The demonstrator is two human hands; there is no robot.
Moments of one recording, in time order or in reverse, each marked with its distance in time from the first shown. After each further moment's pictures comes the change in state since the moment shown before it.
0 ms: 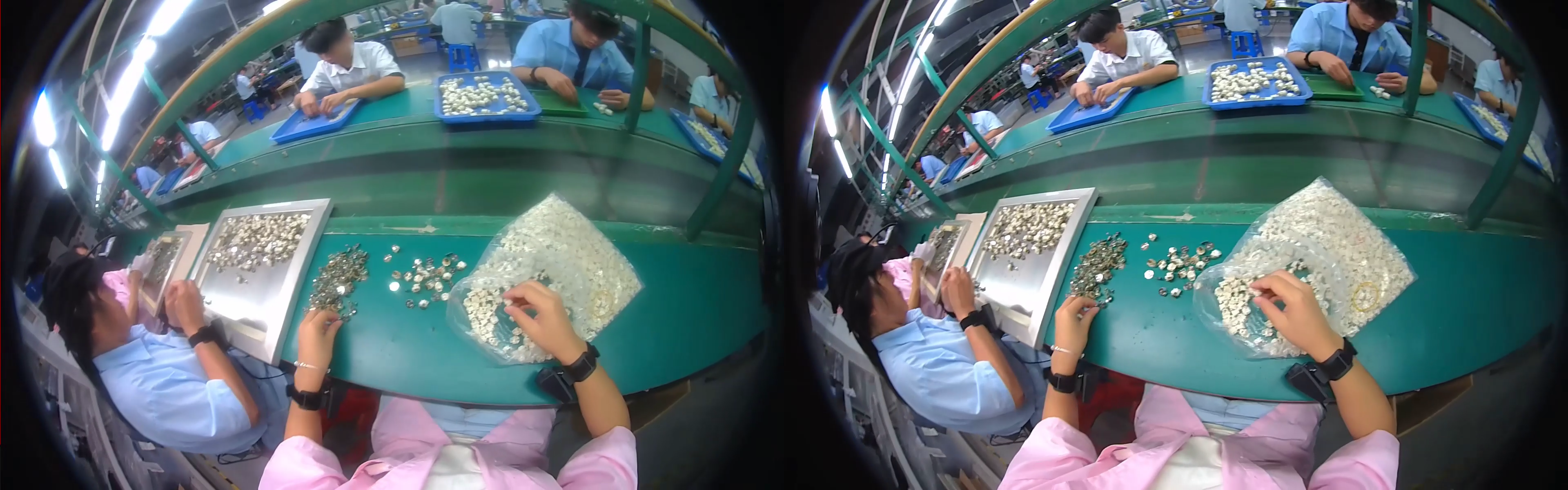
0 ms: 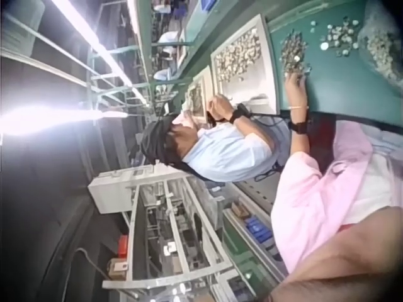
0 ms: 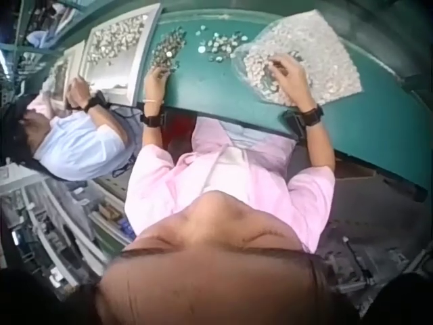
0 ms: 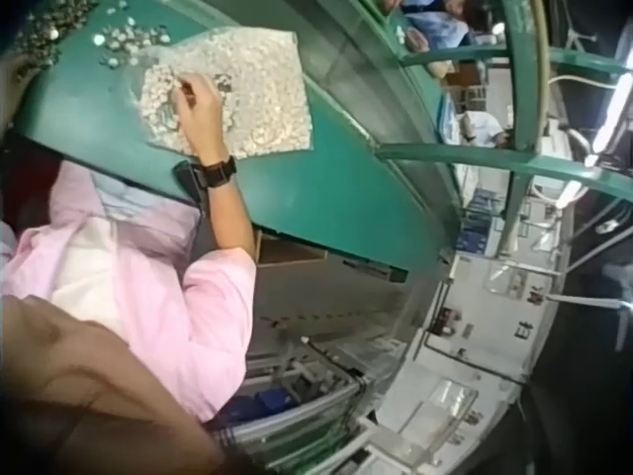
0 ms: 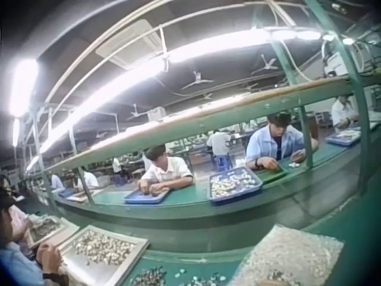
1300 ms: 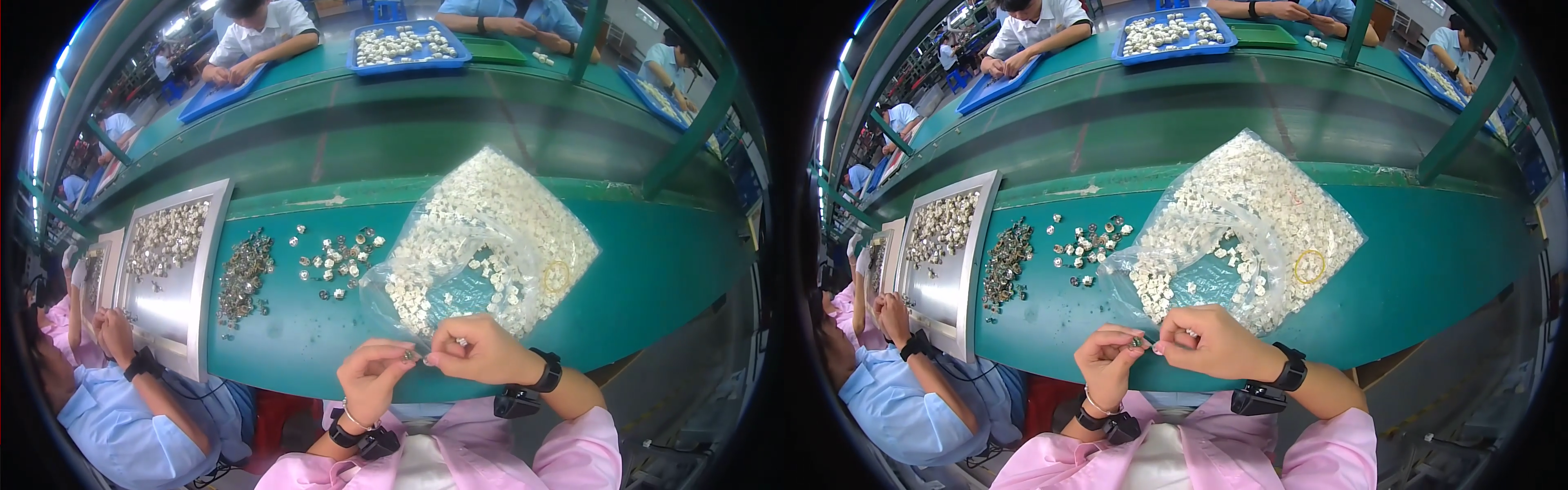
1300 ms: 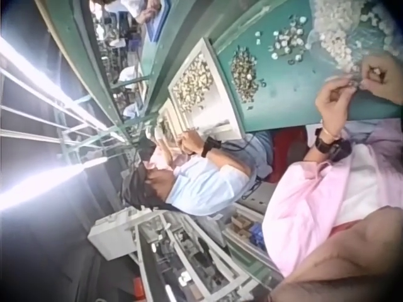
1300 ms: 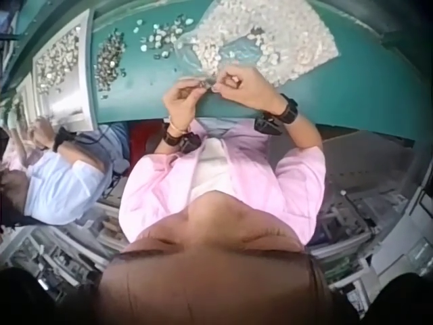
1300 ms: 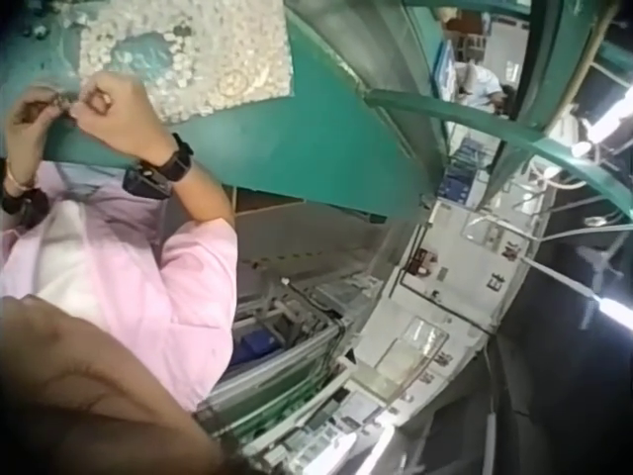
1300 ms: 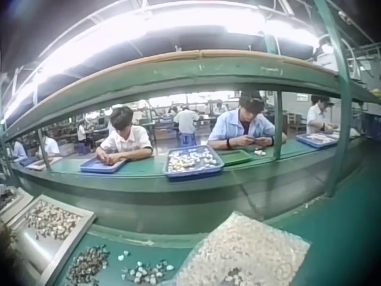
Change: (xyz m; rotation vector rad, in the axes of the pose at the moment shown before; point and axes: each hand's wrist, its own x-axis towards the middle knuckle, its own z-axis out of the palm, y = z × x) left_hand -0.053 0.170 0.098 -1.267 -0.175 -0.089; right_hand -0.019 -0.031 0.004 0.291 -0.360 0.249
